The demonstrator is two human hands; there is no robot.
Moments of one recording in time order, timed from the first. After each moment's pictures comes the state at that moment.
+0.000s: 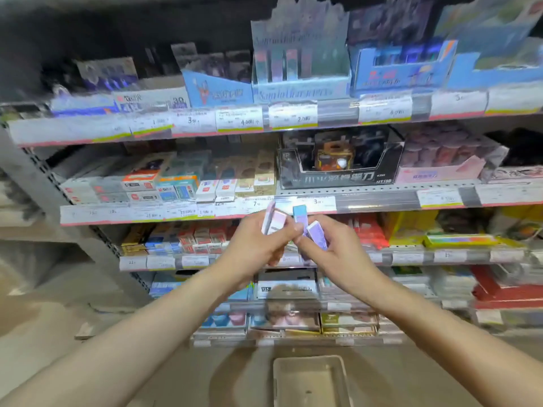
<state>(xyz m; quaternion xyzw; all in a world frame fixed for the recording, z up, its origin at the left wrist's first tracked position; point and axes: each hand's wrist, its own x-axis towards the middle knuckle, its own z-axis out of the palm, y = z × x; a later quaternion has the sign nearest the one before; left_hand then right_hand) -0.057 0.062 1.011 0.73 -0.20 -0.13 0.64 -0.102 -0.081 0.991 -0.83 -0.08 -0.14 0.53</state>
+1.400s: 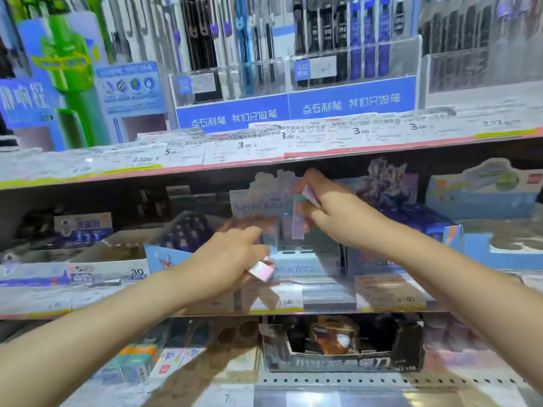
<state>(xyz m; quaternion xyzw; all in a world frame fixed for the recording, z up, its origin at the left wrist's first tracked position) 0.173 0.015 1.153 0.85 -0.45 0.27 -0.10 0.108 -0.193 1.205 -0.92 -0.18 -0.26 0.23</state>
